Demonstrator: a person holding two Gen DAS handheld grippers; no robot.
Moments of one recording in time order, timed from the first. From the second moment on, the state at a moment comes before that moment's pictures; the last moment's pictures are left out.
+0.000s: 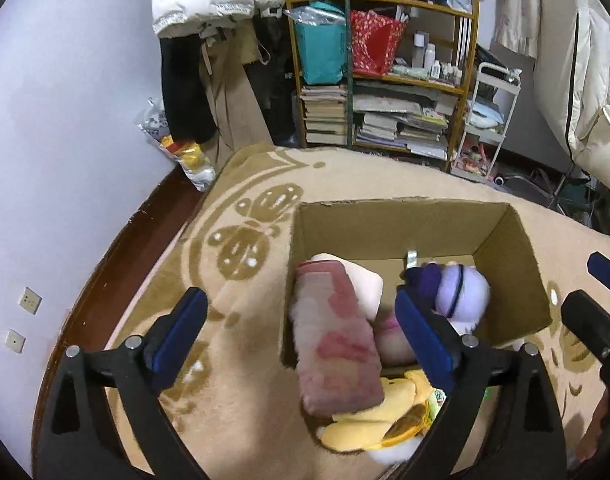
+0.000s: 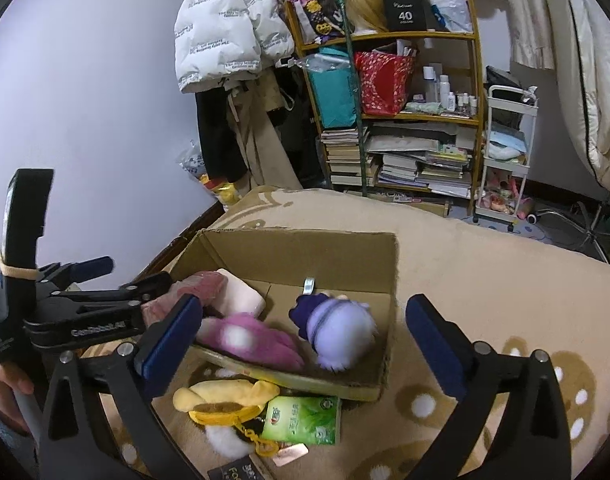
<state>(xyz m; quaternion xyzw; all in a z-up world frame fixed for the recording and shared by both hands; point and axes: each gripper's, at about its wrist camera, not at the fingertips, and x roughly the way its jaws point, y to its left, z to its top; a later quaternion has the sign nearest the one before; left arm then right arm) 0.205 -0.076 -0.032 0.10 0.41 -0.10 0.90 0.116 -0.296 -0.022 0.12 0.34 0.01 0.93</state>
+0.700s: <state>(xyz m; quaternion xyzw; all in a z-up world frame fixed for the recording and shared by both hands) 0.120 -0.034 -0.037 0.04 0.45 -0.12 0.89 0.044 -0.260 -0.028 0.09 0.39 0.01 0.92</state>
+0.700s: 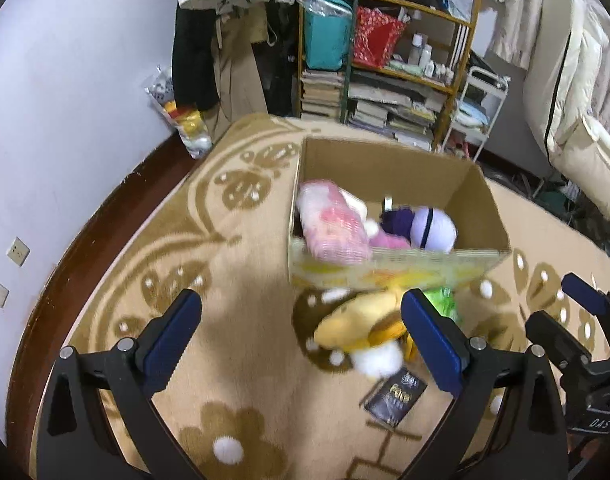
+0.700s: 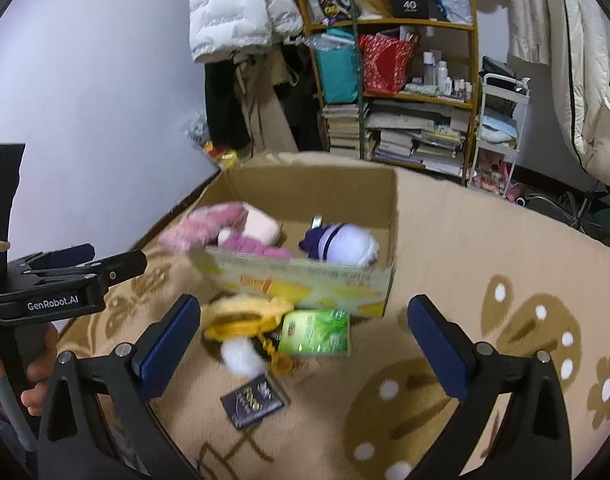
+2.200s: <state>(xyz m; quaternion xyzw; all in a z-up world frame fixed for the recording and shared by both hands) 0.132 -0.034 -0.144 0.01 0.57 -0.14 0.81 0.066 -0.198 -0.172 0.09 0.55 0.08 0.83</state>
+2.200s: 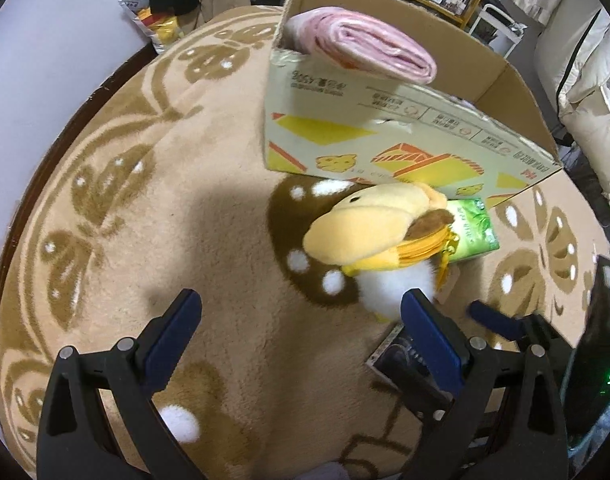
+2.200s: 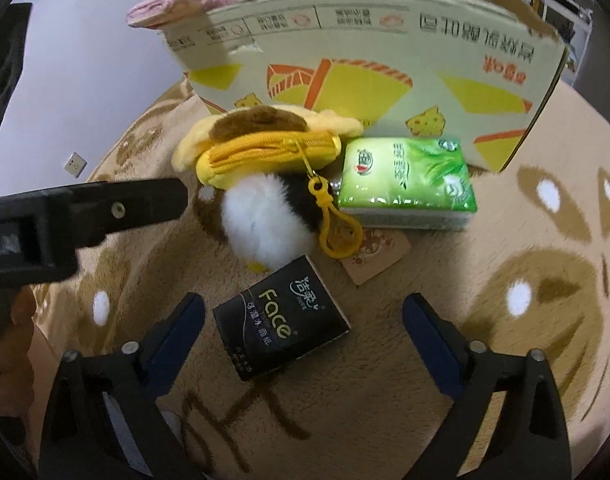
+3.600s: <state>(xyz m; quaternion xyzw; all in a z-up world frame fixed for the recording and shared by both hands) 0.140 -0.078 -0.125 0.05 0.52 -0.19 0.83 0.063 -0.235 -0.130 0.15 0.51 0.05 0.85</state>
